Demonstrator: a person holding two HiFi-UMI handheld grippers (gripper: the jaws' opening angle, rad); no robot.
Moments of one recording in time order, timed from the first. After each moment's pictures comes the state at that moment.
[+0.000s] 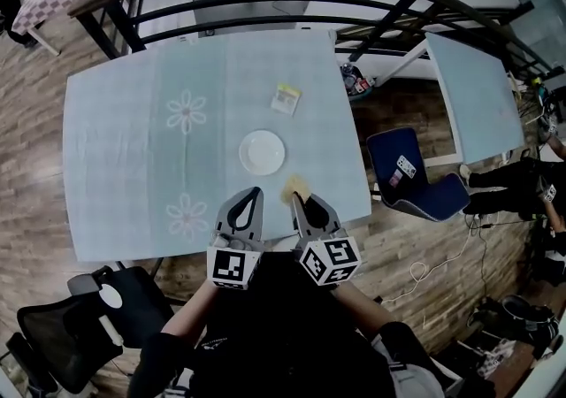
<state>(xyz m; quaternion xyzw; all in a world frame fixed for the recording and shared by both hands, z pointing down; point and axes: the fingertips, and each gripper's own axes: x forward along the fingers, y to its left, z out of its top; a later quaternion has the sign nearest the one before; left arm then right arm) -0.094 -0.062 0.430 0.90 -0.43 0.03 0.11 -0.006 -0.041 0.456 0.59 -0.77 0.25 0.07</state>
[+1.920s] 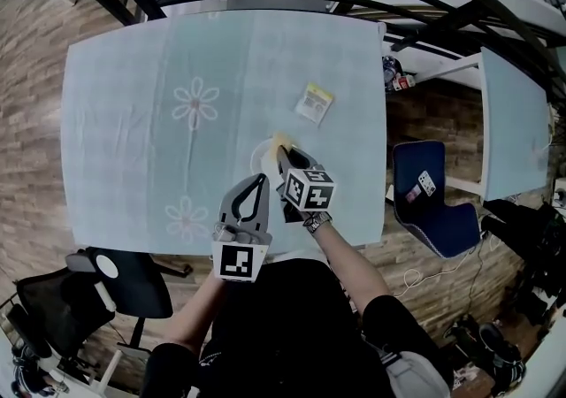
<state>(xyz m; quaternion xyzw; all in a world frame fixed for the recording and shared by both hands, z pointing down) -0.085 -0.182 0.481 0.85 -0.50 0.07 0.13 -0.026 -0.234 0.650 0.50 -0.74 0.41 0.18</state>
